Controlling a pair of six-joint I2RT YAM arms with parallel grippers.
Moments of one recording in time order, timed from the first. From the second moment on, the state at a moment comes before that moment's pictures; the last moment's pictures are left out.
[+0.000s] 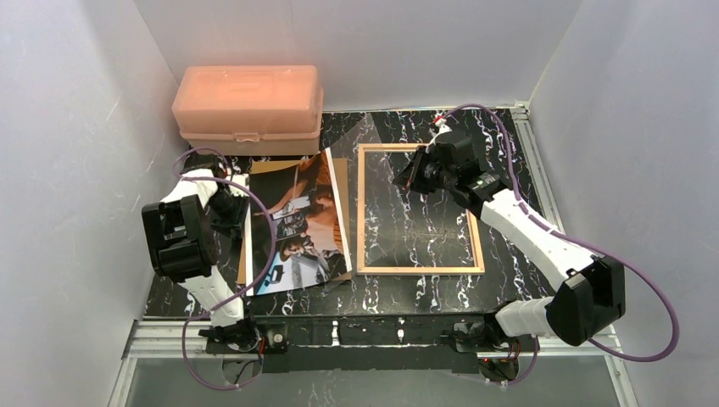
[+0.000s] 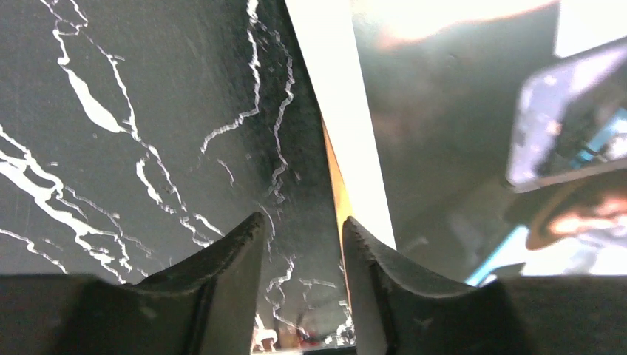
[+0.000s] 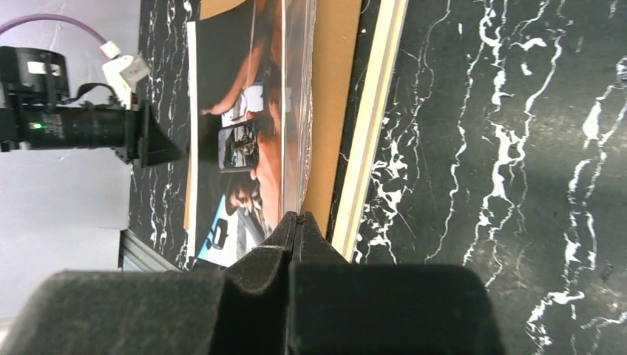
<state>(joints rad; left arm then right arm) 0.22 1.76 1.13 -0.86 0.06 0.36 0.56 1.33 1.11 -0.32 -0.19 0.71</state>
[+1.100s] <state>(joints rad) -0.42 1.71 1.20 -0.95 0.12 0.22 0.55 1.05 1.01 -0.56 -0.06 0.66</state>
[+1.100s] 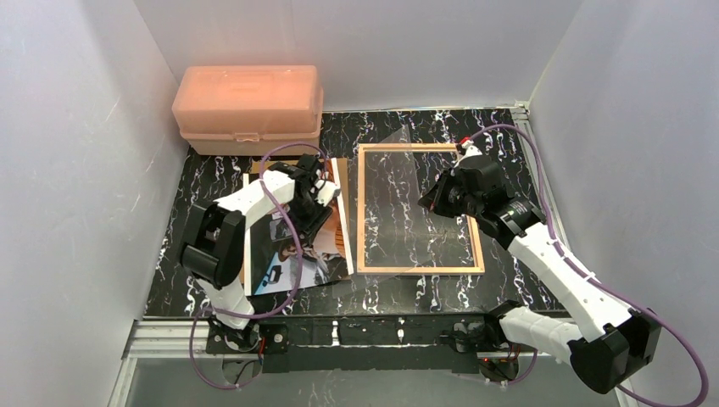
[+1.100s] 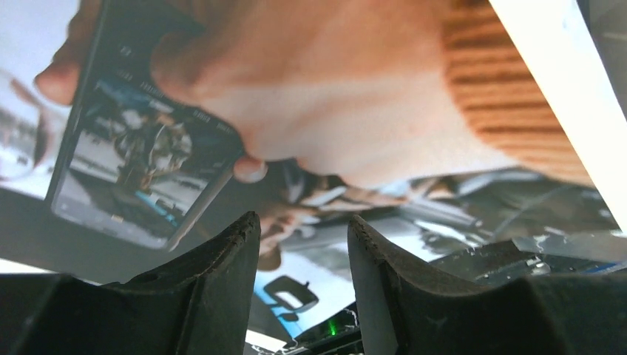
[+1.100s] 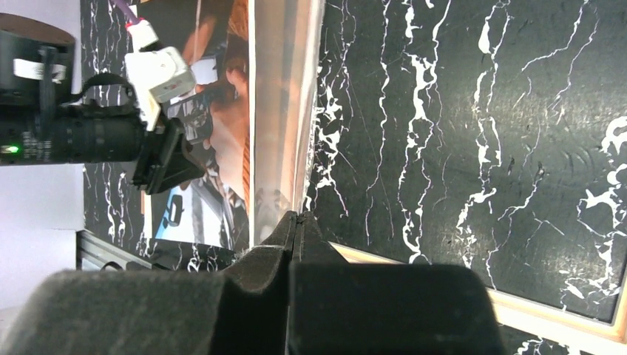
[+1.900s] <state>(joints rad) -0.50 1.84 1.20 -0.88 0.02 0.24 0.54 1.02 0.87 -0.42 -0.25 0.79</state>
